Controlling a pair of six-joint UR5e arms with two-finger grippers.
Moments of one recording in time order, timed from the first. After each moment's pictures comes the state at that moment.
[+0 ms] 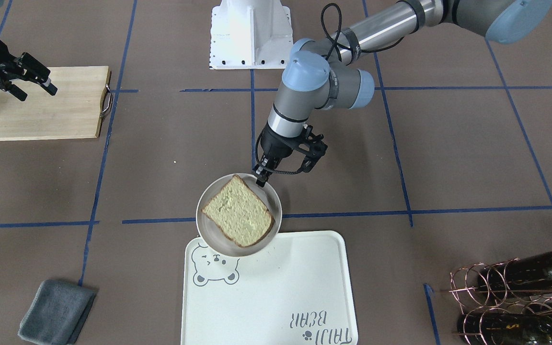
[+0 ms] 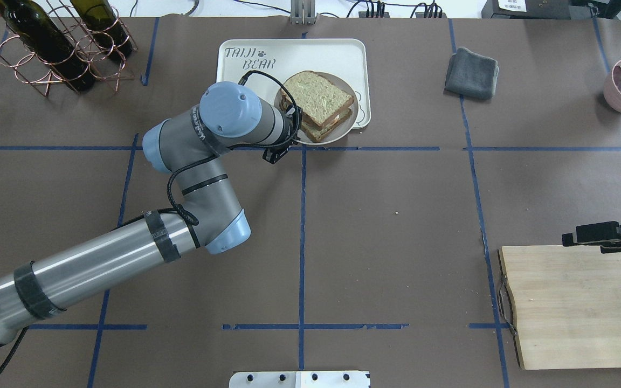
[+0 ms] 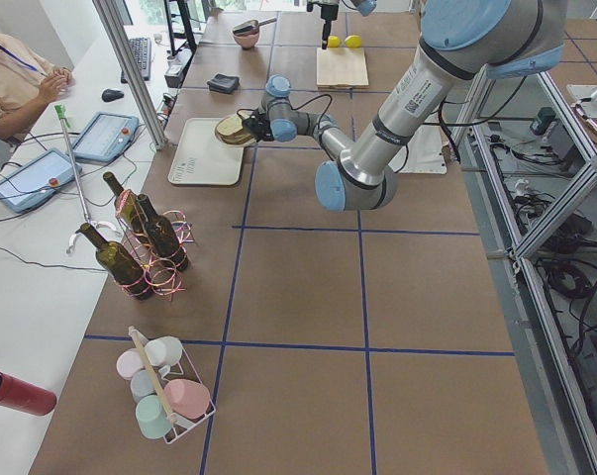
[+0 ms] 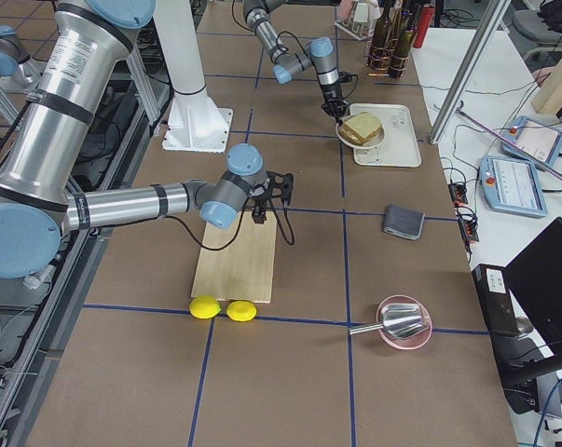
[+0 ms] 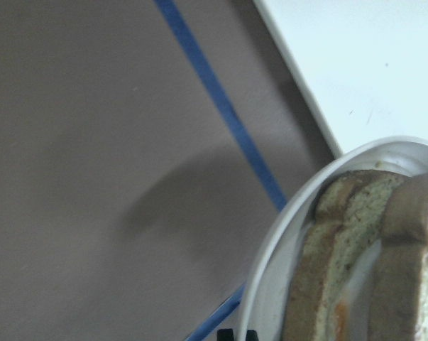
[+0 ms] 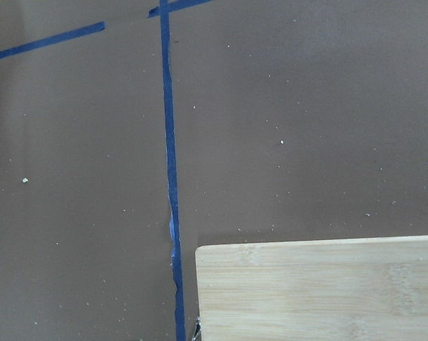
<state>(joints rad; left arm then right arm) -0.62 -2.45 -1.17 -2.21 -1.74 -2.25 0.86 -1.97 2.04 -0.69 2.20 1.19</state>
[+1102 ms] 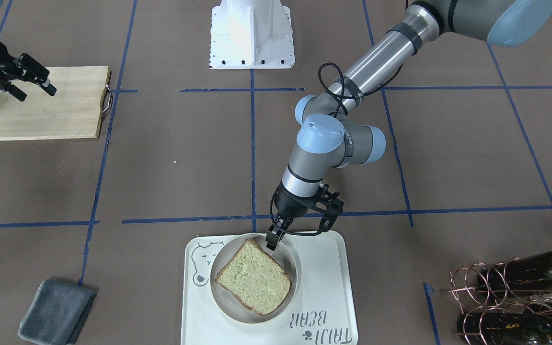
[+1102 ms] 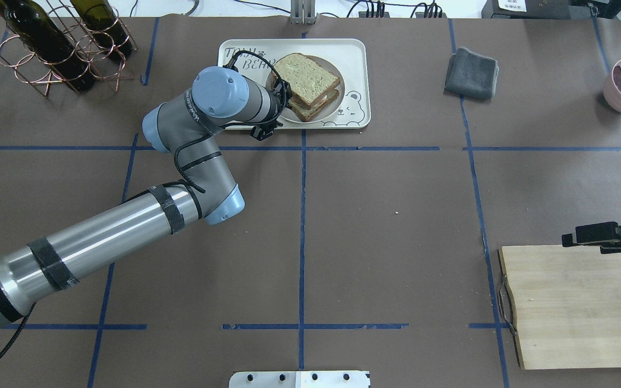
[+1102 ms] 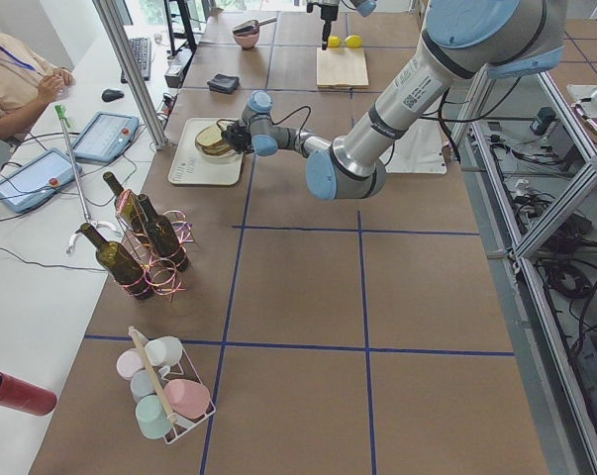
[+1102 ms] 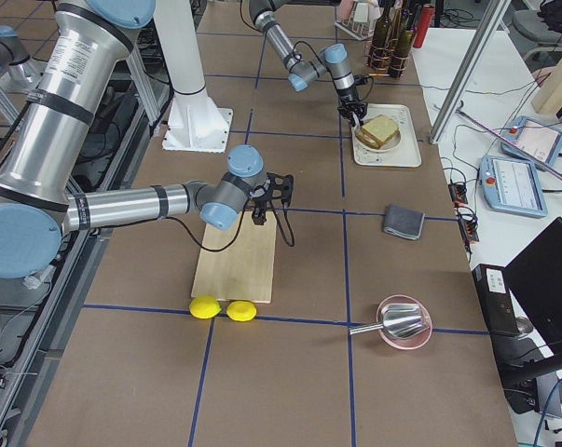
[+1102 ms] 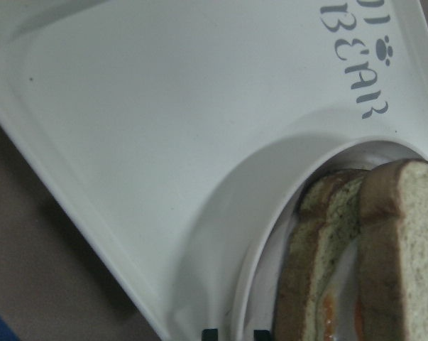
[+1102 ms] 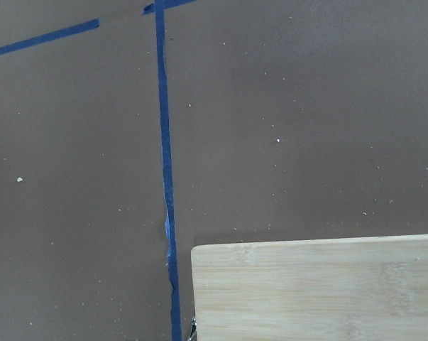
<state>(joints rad) -0.66 -2.50 -0.96 -2.39 -1.71 -2.19 0.86 -1.97 2.03 -0.69 2.20 1.19</state>
